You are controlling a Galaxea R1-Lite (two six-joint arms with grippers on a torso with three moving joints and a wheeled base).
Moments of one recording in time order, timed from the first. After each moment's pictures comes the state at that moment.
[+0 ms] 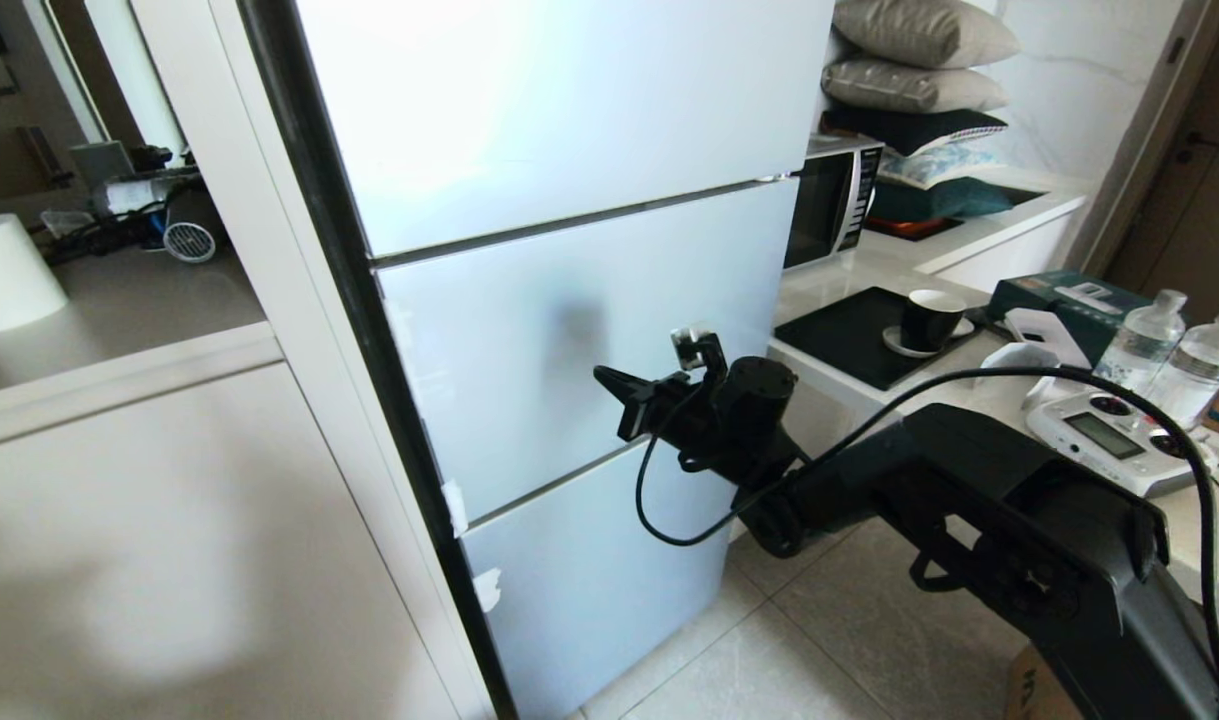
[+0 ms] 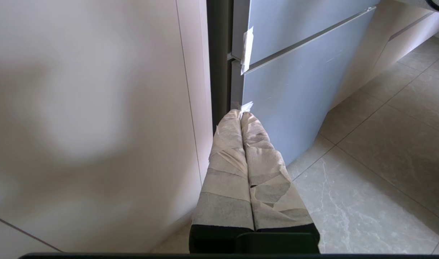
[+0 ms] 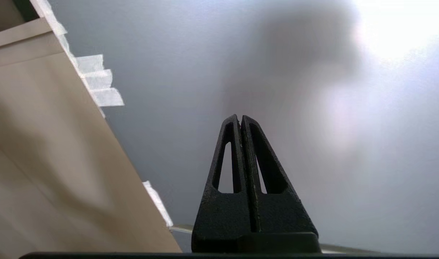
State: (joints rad) left arm 0.00 0.00 -0.05 0.12 0.01 0.01; right arm 0.54 2.55 -1.59 -1.20 0.36 0.25
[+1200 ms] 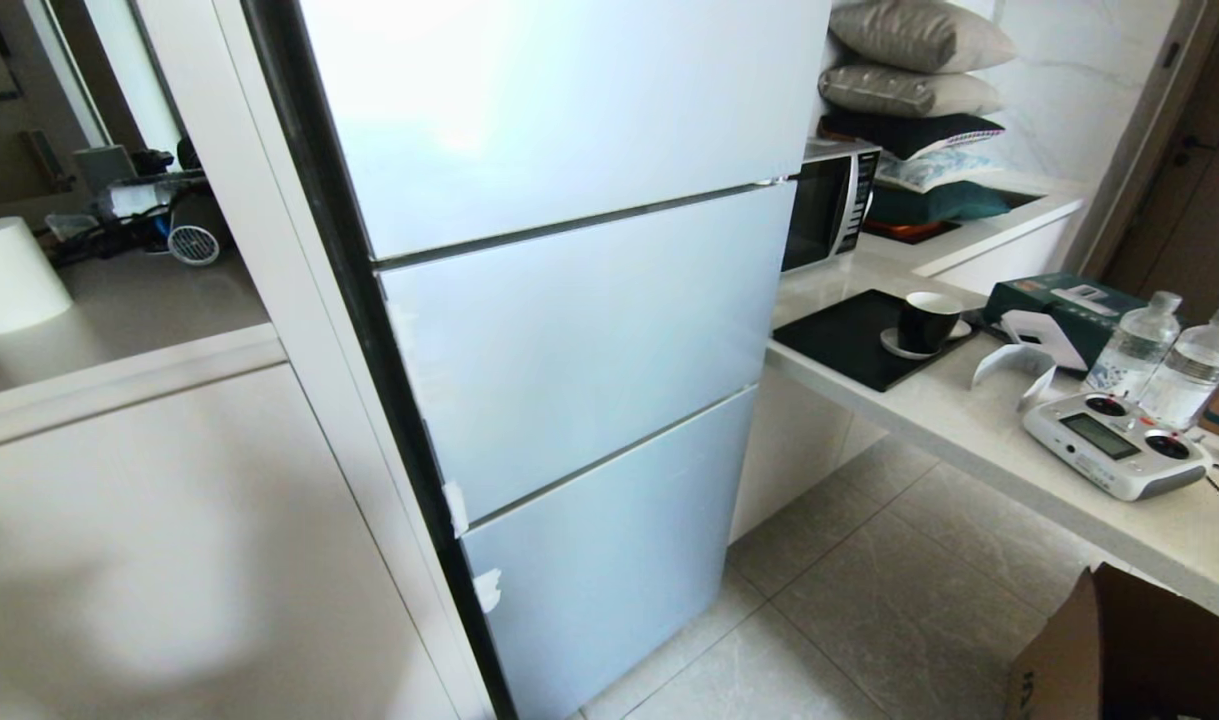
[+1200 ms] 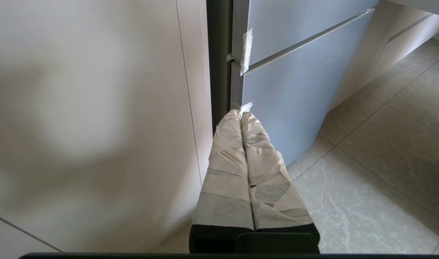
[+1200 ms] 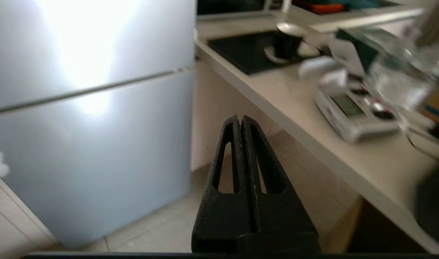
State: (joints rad) left arm 0.00 0.00 -0.05 0.12 0.01 0.01; right arm 0.27 0.64 -0.12 -0.56 -0.27 -0.10
